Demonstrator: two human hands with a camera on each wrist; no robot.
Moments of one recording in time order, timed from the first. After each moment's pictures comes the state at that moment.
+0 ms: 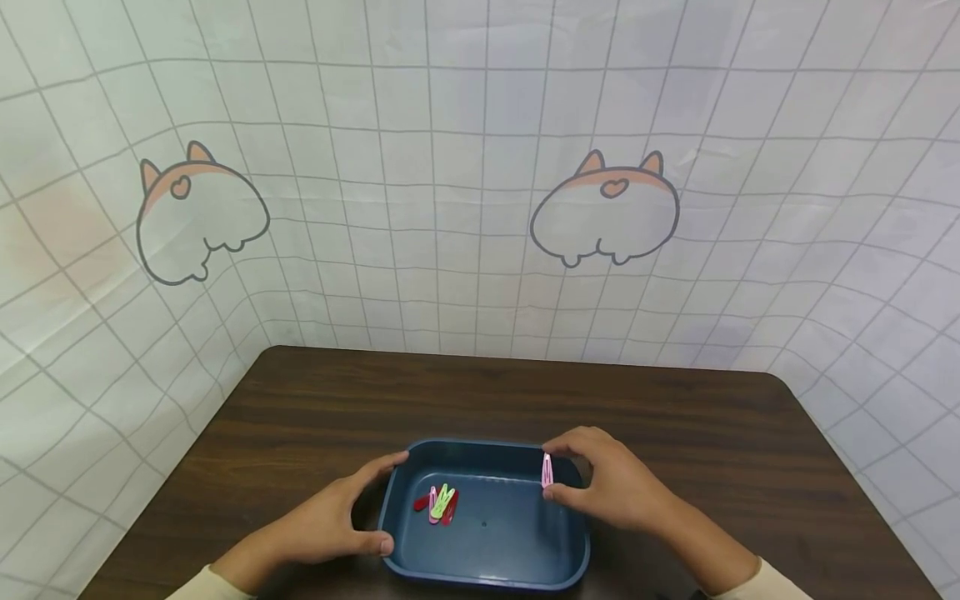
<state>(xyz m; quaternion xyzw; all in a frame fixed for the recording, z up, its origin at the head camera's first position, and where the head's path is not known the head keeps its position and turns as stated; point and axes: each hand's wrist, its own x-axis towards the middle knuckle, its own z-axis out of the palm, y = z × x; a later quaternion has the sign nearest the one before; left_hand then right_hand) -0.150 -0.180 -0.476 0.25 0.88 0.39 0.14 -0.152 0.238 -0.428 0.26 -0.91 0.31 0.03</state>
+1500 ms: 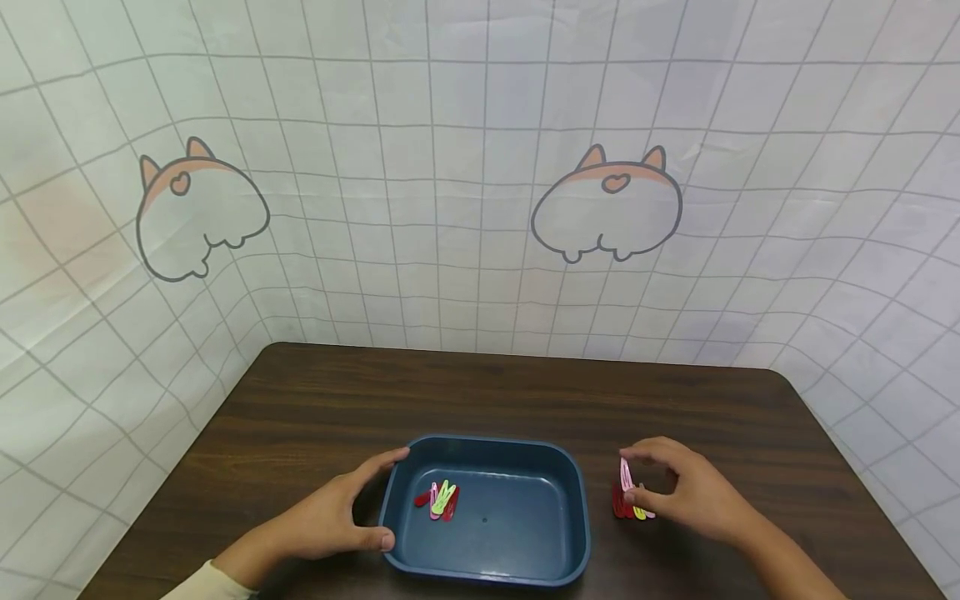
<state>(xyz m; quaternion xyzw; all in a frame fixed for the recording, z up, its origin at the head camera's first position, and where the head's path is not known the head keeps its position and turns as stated) -0.149 -0.181 -0.475 0.25 0.87 0.39 0.14 -0.139 0.327 -0.452 0.21 -0.93 0.28 0.06</state>
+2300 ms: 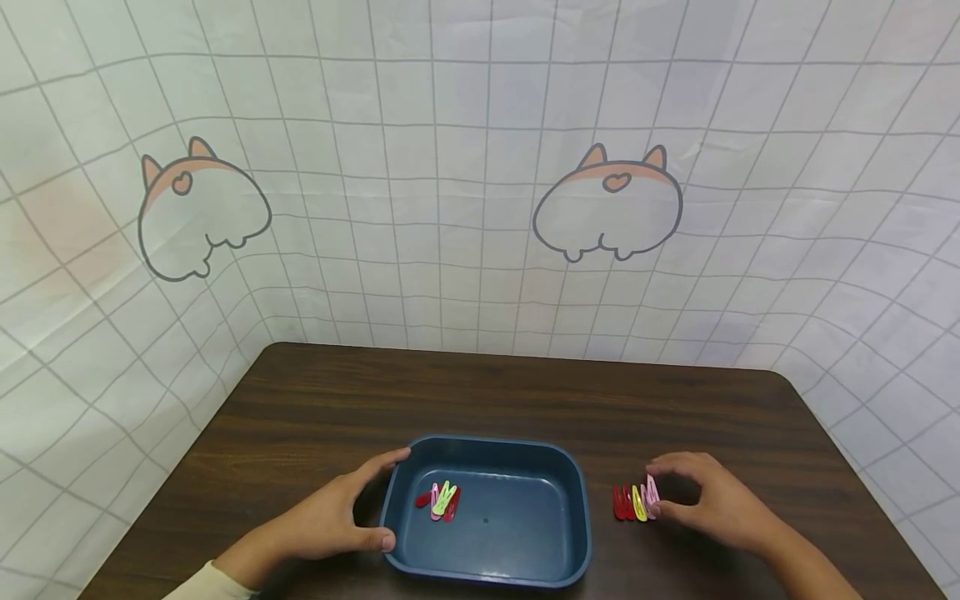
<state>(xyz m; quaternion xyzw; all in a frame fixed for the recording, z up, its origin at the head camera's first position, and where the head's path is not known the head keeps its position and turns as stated) -0.150 -0.182 -0.478 0.25 0.88 0.39 0.14 -0.147 0.367 -0.484 0.24 -0.94 0.24 0.09</state>
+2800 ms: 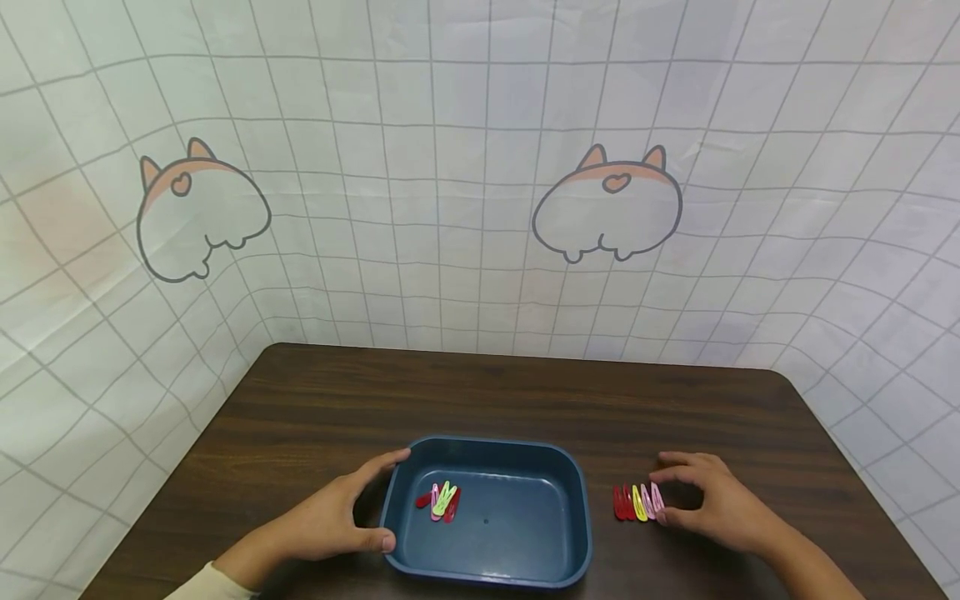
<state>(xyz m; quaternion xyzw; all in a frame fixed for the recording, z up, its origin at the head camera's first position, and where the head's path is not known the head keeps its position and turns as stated) -0.149 -0.181 -0.477 0.25 0.87 0.39 0.14 -0.144 0.371 -0.487 0.21 -0.94 0.26 0.03</state>
